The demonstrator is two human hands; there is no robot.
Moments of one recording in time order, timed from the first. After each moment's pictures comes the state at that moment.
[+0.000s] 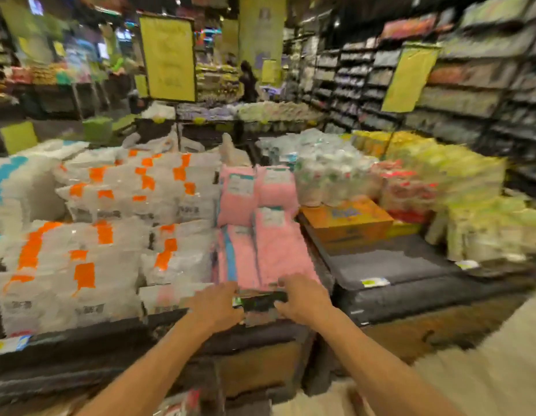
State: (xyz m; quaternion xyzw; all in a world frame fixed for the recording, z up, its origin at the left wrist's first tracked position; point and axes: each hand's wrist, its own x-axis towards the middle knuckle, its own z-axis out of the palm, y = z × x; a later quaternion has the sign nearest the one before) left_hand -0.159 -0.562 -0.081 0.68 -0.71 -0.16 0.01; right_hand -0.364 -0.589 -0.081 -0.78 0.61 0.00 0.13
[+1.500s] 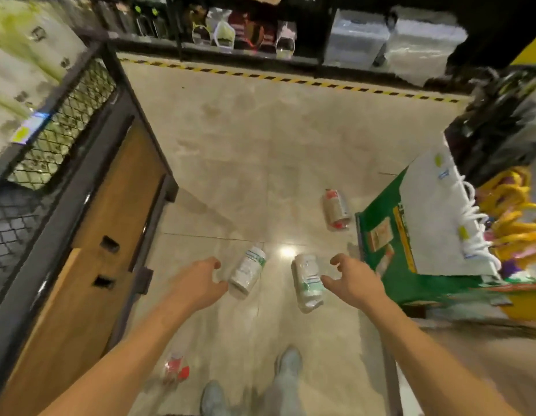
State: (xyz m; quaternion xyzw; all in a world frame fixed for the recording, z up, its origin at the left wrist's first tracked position) left_hand -1.083 -0.564 -0.335 0.21 -0.91 -0.24 -0.28; right_hand -1.180 -0.264 -0.322 -0.04 0.95 -0.11 0.29
